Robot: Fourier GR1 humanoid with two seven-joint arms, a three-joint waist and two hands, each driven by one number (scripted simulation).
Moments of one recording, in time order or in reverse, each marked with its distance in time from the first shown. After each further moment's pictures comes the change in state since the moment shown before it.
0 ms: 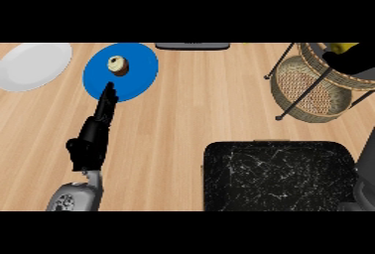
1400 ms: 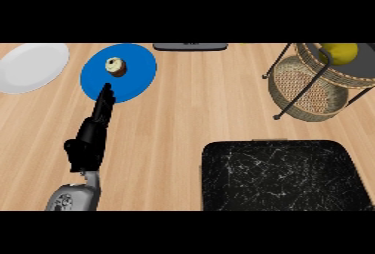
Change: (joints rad) left arm 0.007 0.006 0.015 0.016 0.005 0.001 -0.020; right arm -0.006 -0.168 -0.388 0.353 -0.302 -0.495 -0.044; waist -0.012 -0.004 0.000
